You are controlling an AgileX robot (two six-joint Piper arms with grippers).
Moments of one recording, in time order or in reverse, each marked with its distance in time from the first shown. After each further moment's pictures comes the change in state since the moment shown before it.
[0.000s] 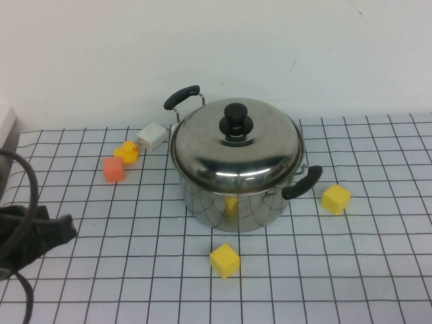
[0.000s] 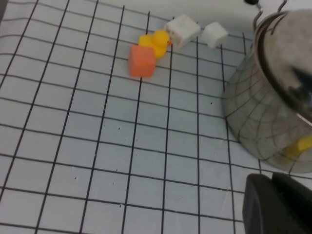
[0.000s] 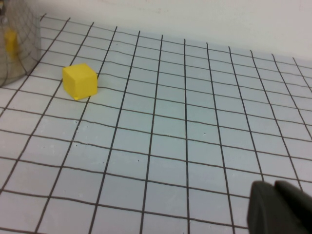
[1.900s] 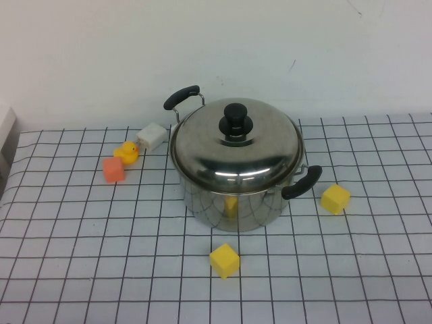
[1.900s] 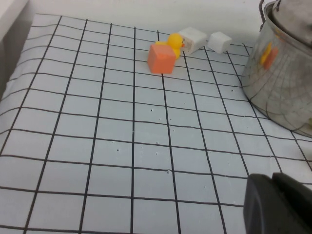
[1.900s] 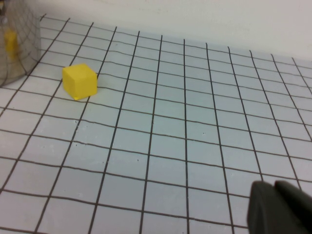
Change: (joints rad) right arm 0.000 0.000 0.000 0.000 0.000 0.000; left arm 0.416 -0.840 0.664 -0.666 -0.222 0.899
